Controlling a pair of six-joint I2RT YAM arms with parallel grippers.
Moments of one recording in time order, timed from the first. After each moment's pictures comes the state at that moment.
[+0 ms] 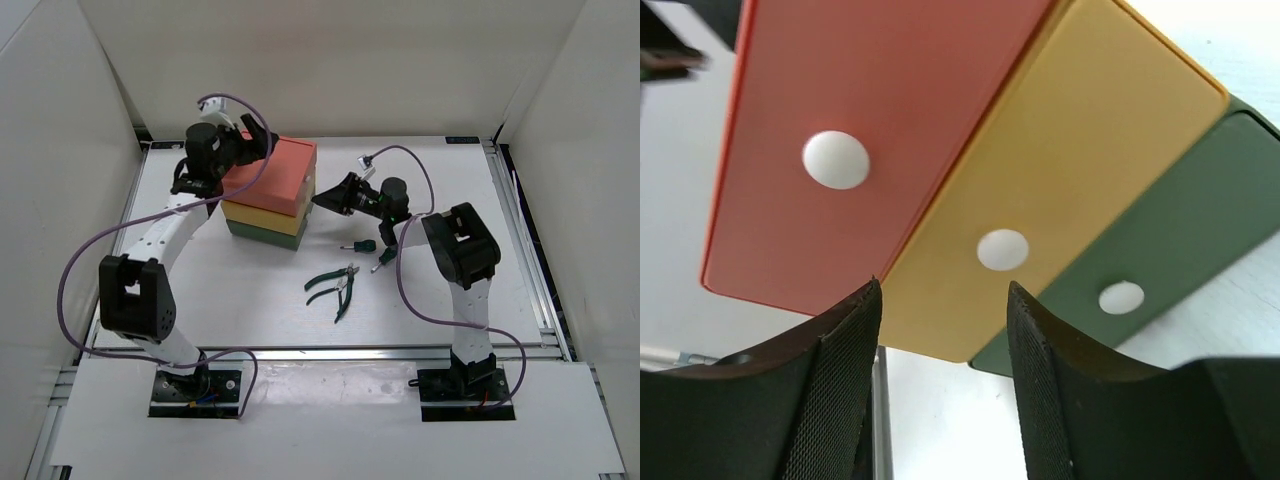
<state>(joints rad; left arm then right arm) -0.17 1.59 1.31 0.18 0.22 -0.48 0.43 2.14 1.12 1.08 -0.73 1.05</state>
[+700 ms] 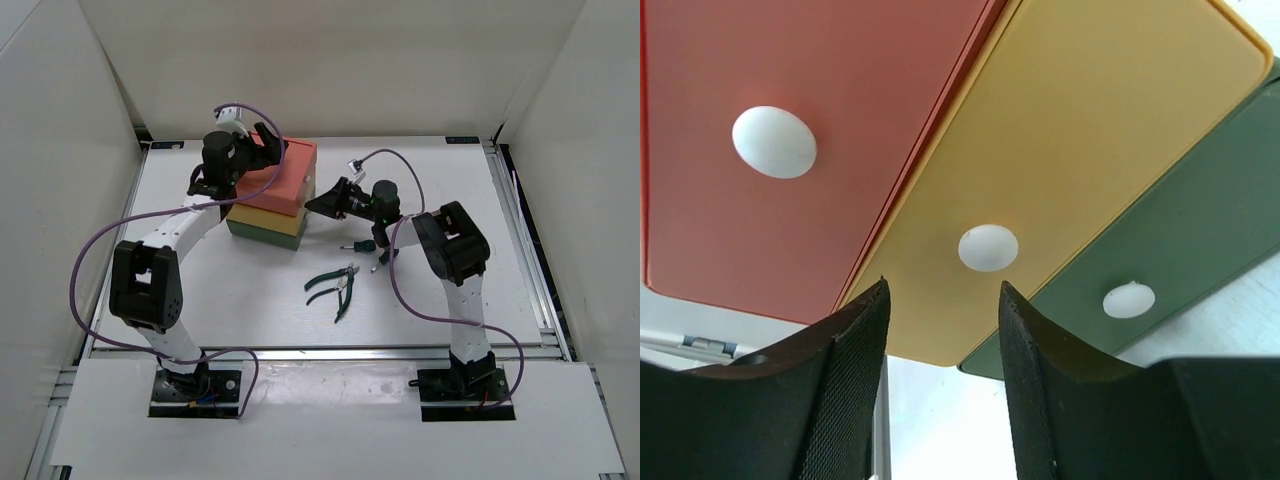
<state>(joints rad) -0.25 1.70 1.26 0.30 0.17 -0.45 0.46 2.20 1.16 1.09 -0.75 1.07</state>
